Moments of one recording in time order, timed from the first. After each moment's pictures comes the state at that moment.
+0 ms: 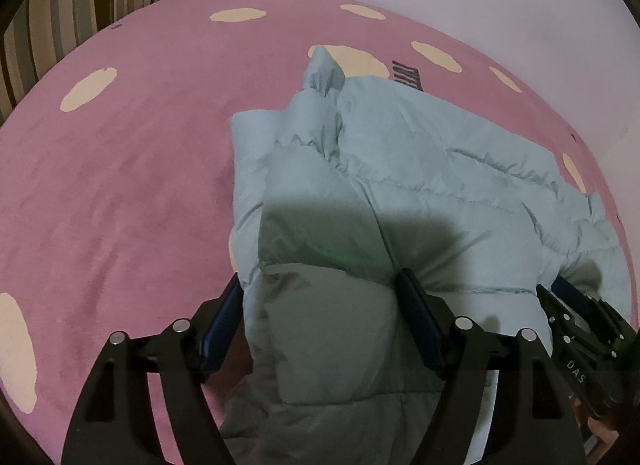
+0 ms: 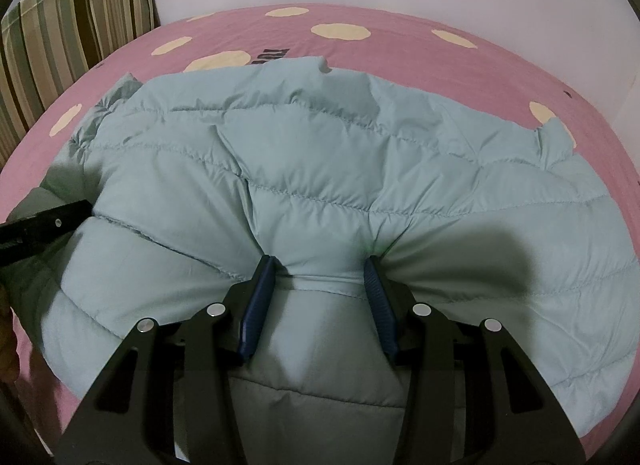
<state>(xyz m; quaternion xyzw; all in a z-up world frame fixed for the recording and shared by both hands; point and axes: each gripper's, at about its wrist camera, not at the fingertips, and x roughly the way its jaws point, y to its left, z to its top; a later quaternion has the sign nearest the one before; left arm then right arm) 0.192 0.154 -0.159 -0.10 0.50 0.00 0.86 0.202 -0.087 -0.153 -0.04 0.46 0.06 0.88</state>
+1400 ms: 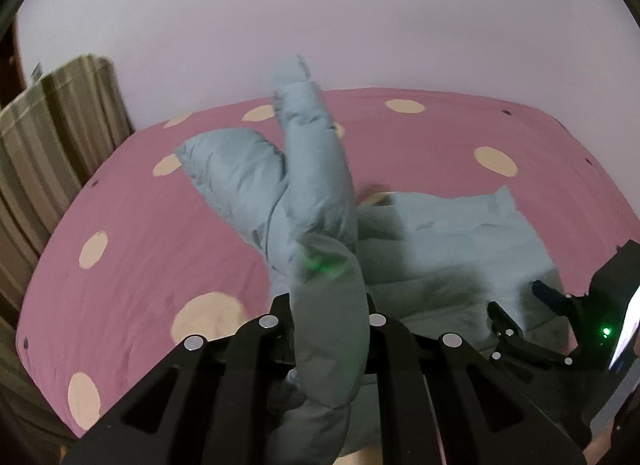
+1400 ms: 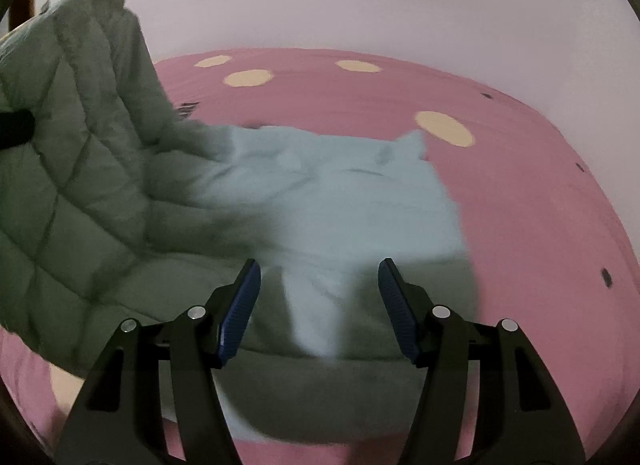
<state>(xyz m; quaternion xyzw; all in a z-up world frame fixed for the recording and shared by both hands) 0.157 -0.023 -0.029 0.07 0.40 -0.04 0.91 0.150 -0.203 -0.104 -0.02 0.40 -0.03 0.91</state>
